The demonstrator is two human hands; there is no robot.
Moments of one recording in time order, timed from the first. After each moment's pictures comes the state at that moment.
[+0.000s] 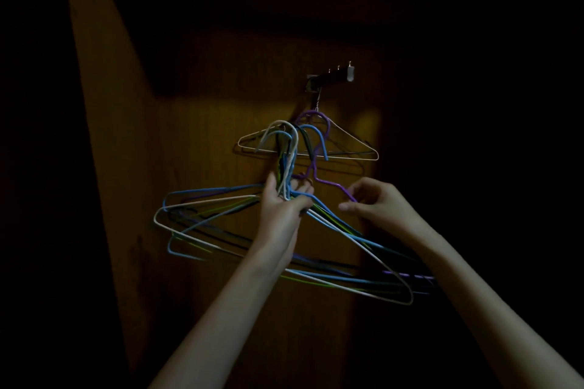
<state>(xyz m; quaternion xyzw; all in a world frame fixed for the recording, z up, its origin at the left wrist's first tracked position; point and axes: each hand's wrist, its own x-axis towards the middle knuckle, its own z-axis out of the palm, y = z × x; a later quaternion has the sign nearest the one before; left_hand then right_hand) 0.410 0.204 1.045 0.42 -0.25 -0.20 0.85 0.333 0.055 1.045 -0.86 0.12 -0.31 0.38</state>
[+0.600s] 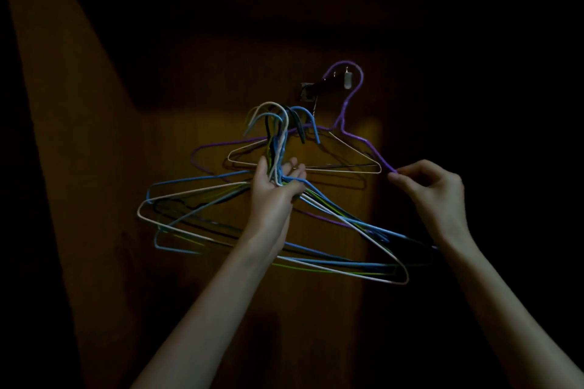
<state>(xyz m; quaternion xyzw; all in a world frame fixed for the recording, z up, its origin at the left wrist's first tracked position) 0.456 0.160 1.072 0.41 -0.30 -0.15 0.85 0.336 -0.010 1.064 -0.74 0.15 -0.60 0.27</state>
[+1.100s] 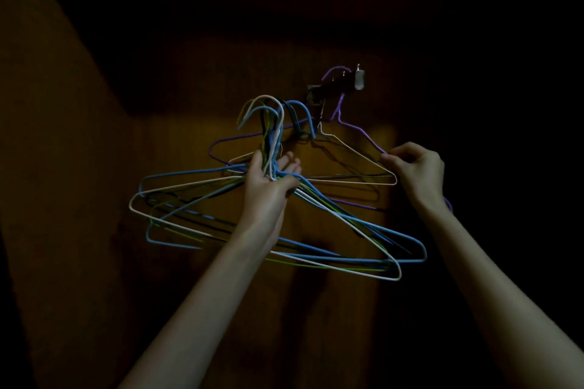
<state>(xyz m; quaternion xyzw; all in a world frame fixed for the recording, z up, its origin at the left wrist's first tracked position) 0.508 0.123 1.084 0.42 -0.31 -0.12 0.85 0.431 -0.093 1.088 -0.74 0.20 -0.59 0.24</state>
